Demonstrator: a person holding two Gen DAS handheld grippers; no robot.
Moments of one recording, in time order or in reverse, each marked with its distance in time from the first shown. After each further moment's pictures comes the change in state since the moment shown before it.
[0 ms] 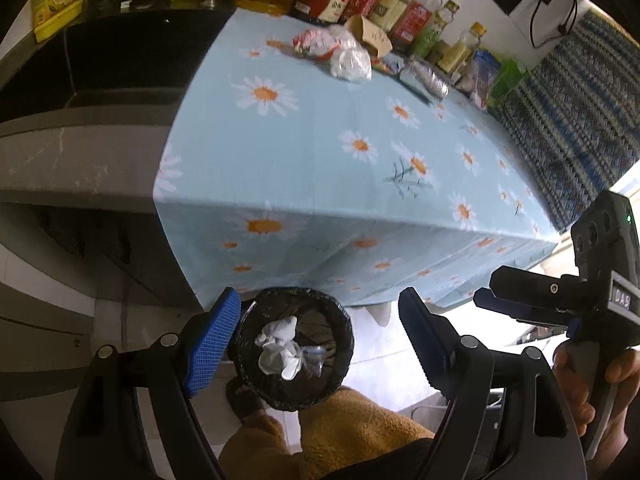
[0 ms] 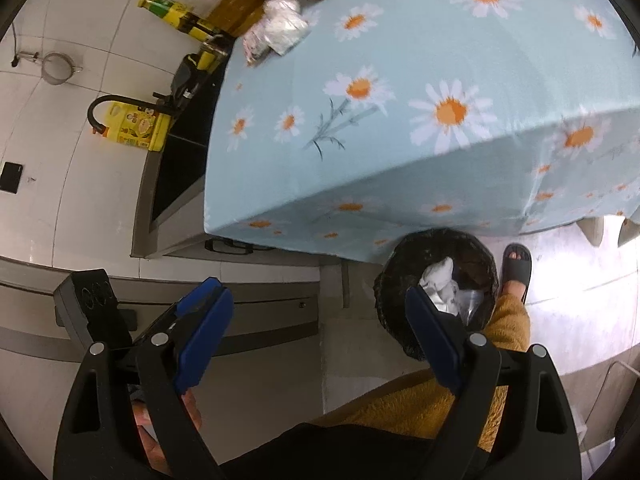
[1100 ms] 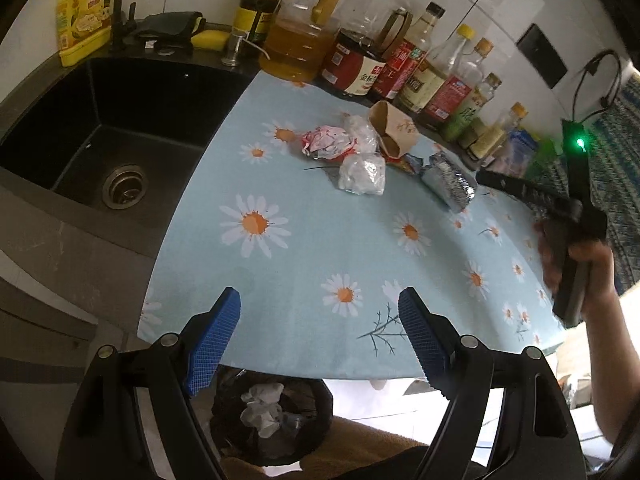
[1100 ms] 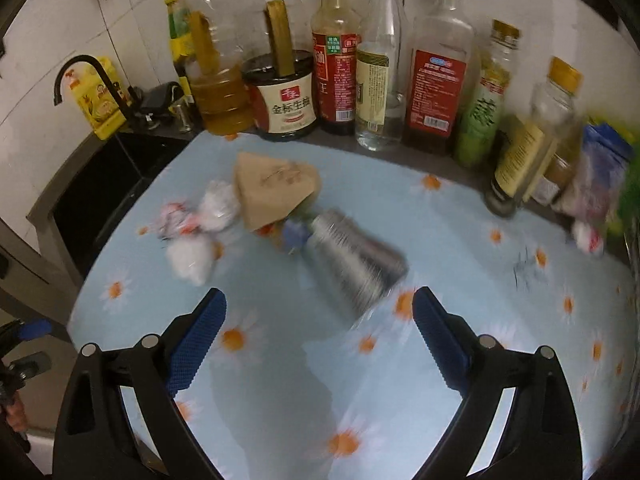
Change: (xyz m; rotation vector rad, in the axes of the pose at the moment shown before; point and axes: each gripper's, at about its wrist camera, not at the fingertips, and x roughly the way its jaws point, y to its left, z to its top) left arm 0.006 -0.034 0.102 -0.156 -0.133 0.120; right arm -0.005 0.012 0.296 -0.681 -0.140 -0.381
